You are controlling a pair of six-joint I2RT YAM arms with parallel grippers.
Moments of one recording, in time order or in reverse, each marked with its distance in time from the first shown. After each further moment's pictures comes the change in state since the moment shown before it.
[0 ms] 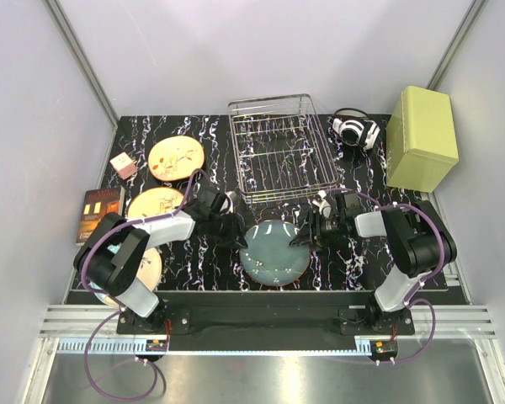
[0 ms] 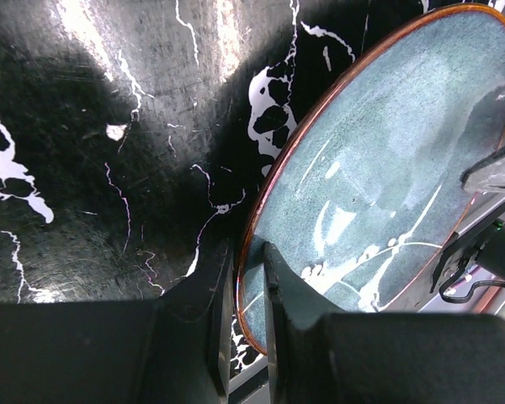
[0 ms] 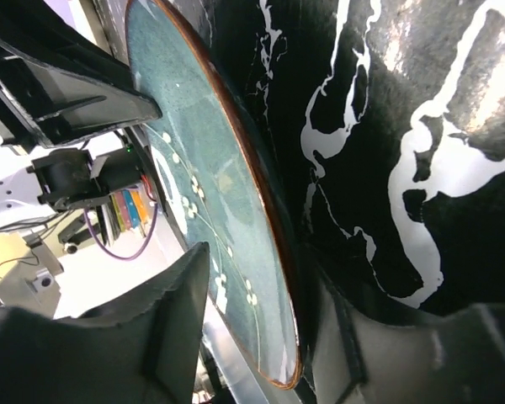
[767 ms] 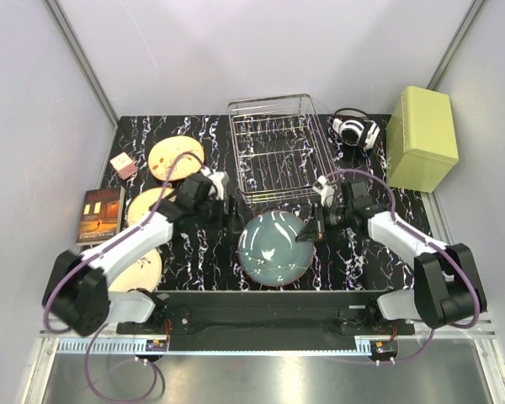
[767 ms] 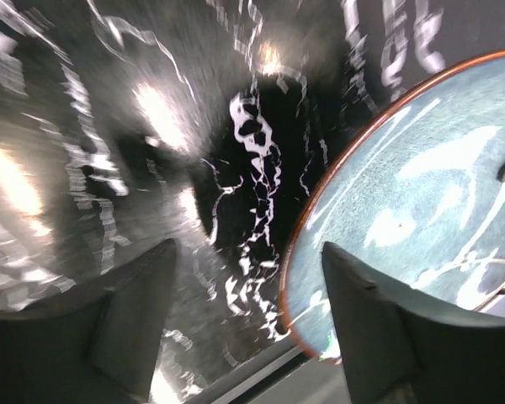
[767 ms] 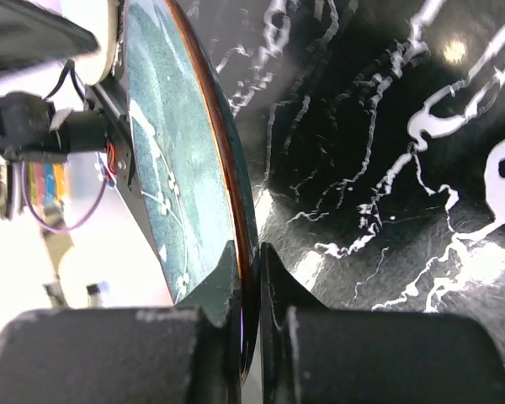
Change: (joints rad) left arm 0.010 -0.237 0.080 -0.202 -0.146 0.219; right arm 0.042 -0.347 0.062 -0.321 0.107 -0.233
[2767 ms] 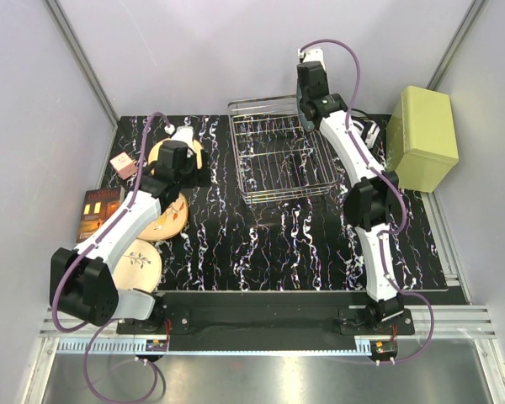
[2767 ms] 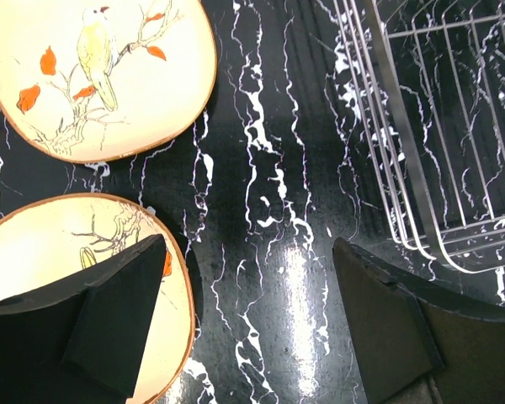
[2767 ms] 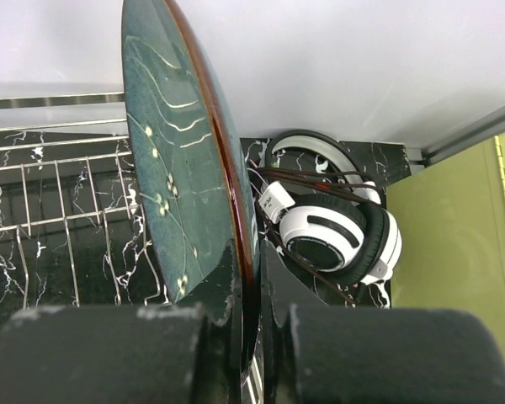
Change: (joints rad) left arm 0.227 0.001 0.237 0.059 -0.422 0.245; right arm 0.083 0.974 1.812 -0.332 1.427 -0.397
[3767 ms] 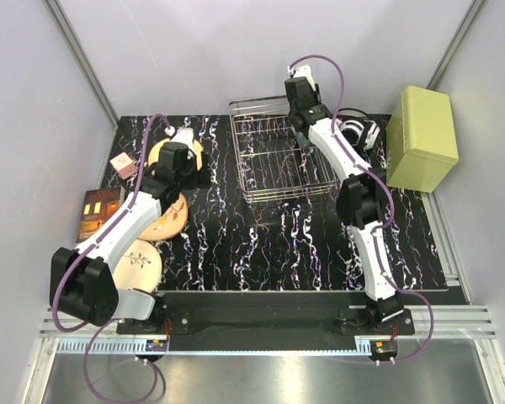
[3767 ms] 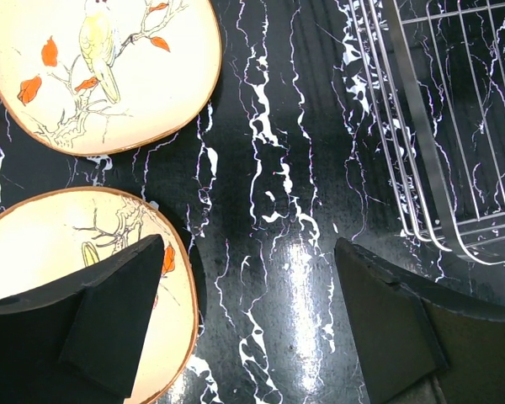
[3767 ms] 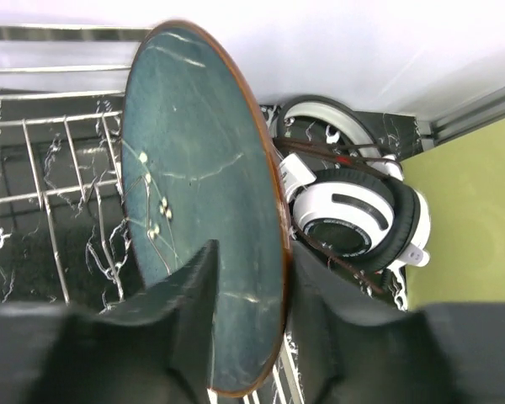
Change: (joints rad) left arm 0.001 0.000 -0.019 0.004 -0.009 0.002; right arm 0.031 0.089 -0.063 0.056 0.091 0.000
